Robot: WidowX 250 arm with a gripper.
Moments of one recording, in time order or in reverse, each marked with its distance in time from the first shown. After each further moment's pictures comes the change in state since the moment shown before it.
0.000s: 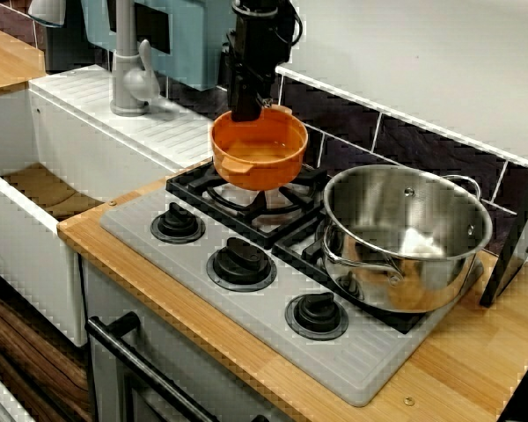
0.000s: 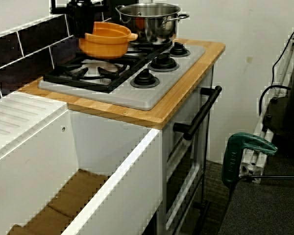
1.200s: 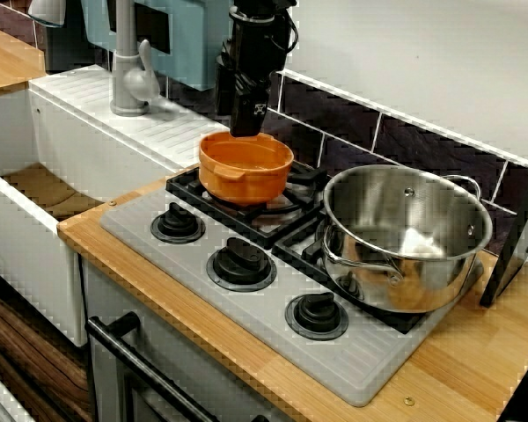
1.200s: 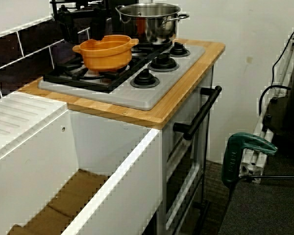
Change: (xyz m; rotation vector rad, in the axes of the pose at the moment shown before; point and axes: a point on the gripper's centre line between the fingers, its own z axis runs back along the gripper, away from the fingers) arm -0.008 -0.002 -0.004 -0.031 0.044 -0.028
